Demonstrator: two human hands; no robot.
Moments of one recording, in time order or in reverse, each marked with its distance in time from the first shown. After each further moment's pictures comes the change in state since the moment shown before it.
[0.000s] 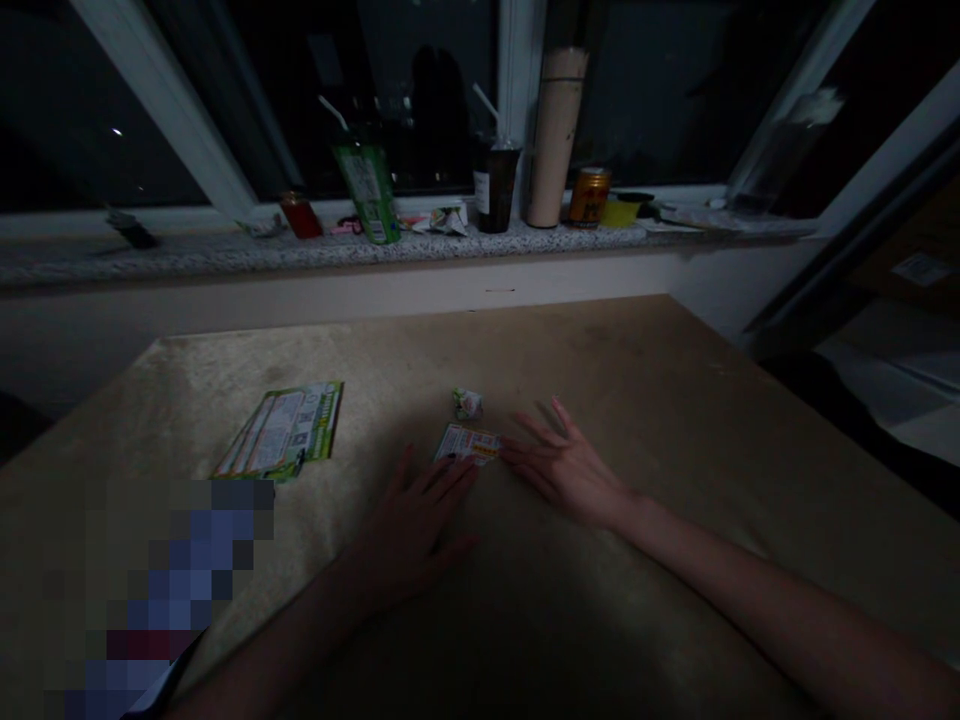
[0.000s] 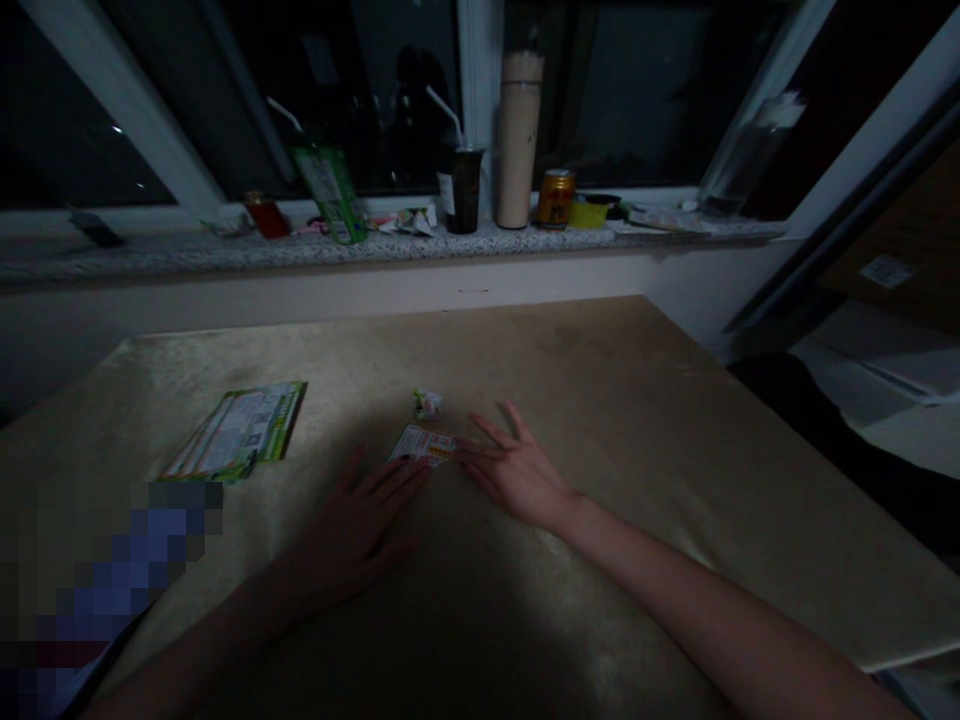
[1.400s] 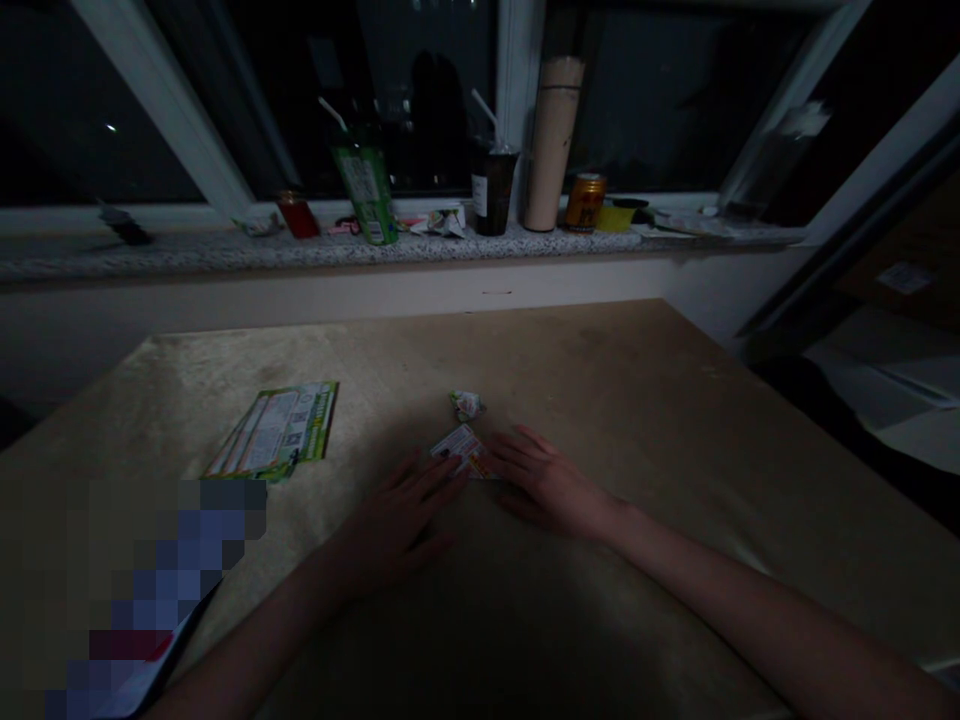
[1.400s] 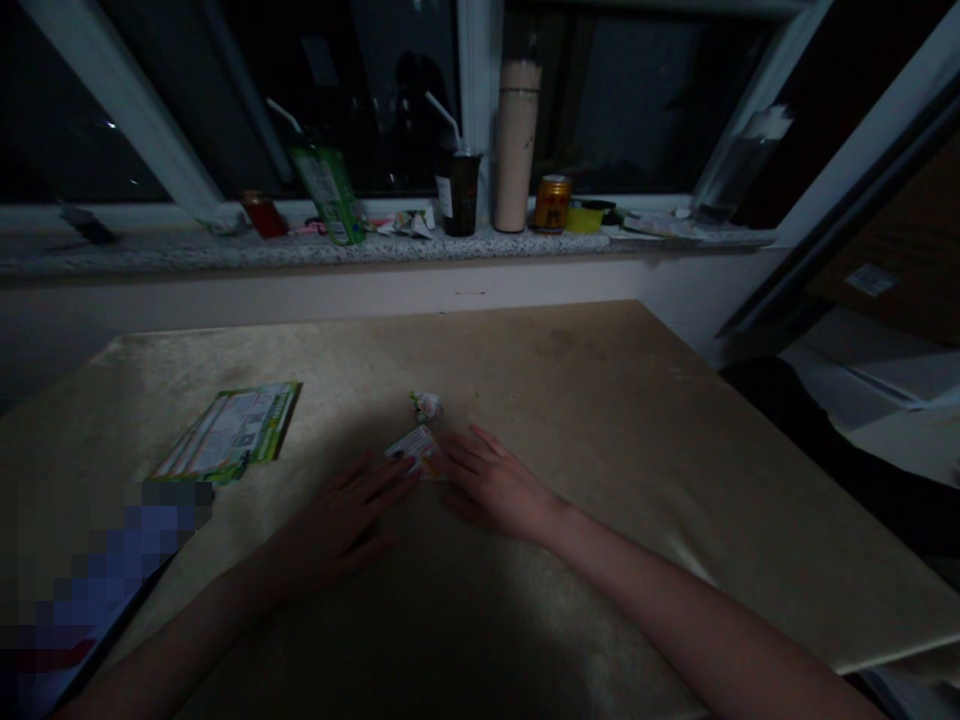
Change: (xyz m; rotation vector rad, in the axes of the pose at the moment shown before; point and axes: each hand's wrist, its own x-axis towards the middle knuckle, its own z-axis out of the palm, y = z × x) left_hand -0.005 -0.021 0.001 0.006 0.002 0.094; right_hand -0.001 -0.009 0.011 0.062 -0.051 -0.093
